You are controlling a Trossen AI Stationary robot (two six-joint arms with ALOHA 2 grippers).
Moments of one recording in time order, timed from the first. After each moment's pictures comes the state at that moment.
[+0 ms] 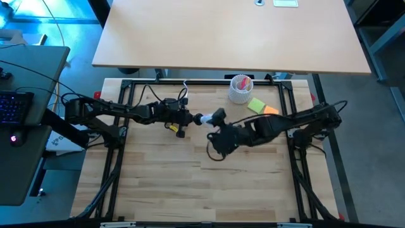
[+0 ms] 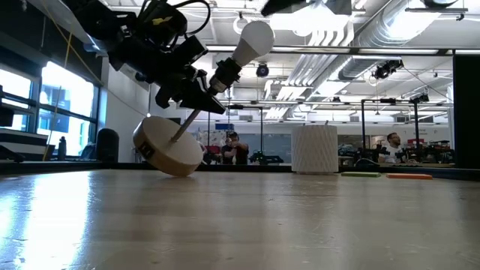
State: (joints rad) left arm 0.23 1.46 0.70 0.25 0.04 0.53; right arm 0.25 1.64 1.57 -0.73 0.57 -0.78
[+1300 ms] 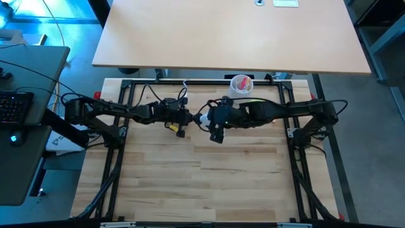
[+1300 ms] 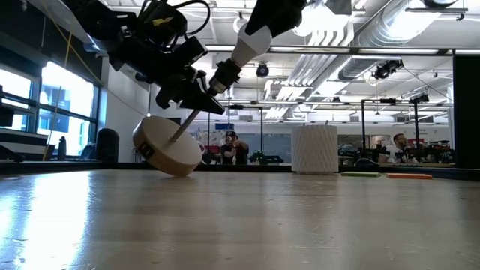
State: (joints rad) left arm 0.23 1.46 0.70 0.25 0.03 0.53; right arm 0.07 1.65 1.57 -0.74 0.36 0.12
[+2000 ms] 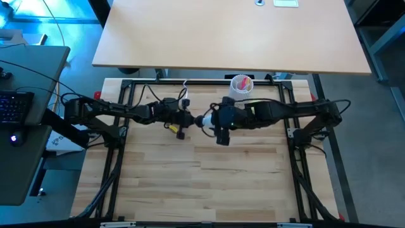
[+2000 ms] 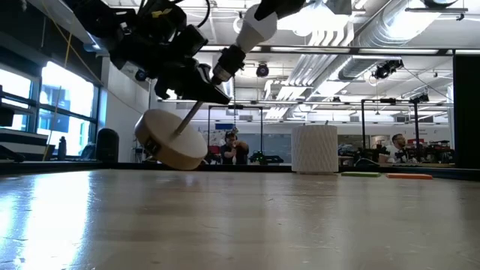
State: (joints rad) left arm 0.23 1.46 0.70 0.26 0.12 0.53; right arm 0.10 1.60 1.60 -0.80 0.35 0.01
